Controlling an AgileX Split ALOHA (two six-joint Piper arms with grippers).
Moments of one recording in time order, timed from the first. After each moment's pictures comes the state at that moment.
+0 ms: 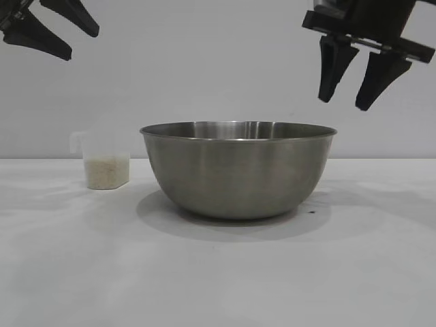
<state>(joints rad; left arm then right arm) 0.01 1.70 -1.08 -1.45 0.59 1.23 0.21 1.93 -1.53 0.24 0.97 -0.19</state>
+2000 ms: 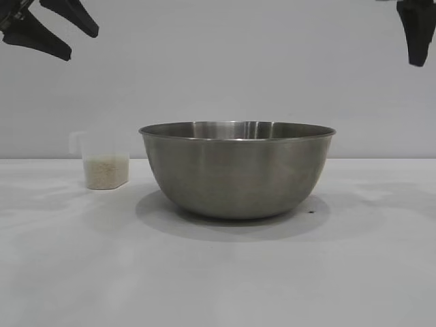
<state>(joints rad) 0.01 1.70 -1.08 -1.45 0.59 1.23 0.14 1.78 -1.52 -0.07 1.11 0.01</state>
